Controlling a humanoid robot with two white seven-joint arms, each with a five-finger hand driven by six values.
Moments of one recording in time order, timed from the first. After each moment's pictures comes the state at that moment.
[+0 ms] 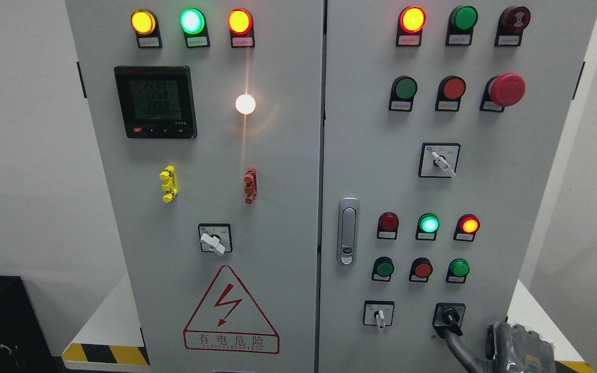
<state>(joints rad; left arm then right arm) 0.00 -0.10 -0.14 0.00 0.10 -0.06 0.15 -0.26 0.09 -0.23 -1.57 1.37 0.15 0.01</state>
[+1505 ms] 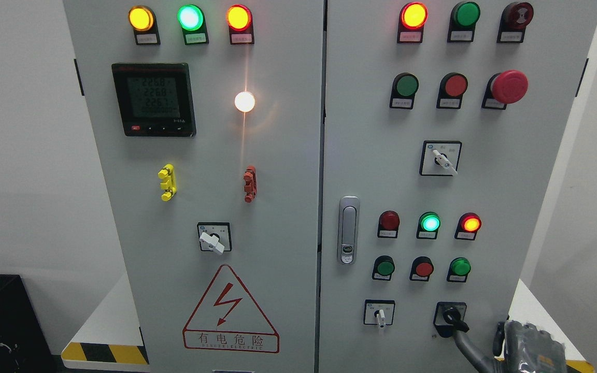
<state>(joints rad) 0.00 -0.10 -0.14 0.00 0.10 -0.06 0.15 -0.26 0.09 -0.25 -1.61 1.31 0.13 0.01</state>
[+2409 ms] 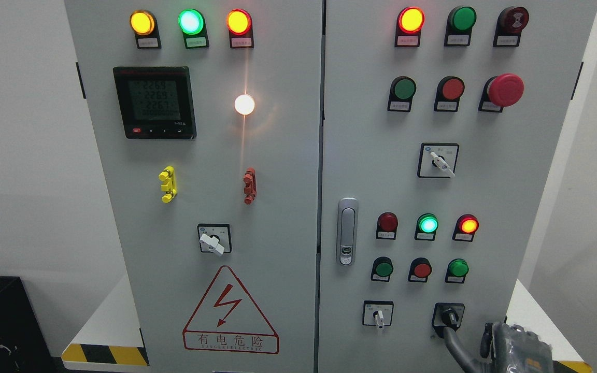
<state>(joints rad) 0.00 -0.10 -0.14 0.00 0.10 -0.06 0.15 -0.21 0.09 -0.17 -1.63 1.29 0.13 -0.02</state>
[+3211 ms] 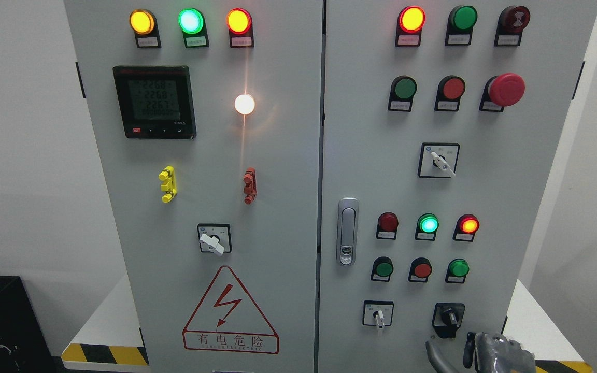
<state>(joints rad) 0.00 -0.10 -0.14 0.00 0.10 -0.06 0.15 -0.12 0.09 -0.11 -1.73 1.25 0.12 -0.02</state>
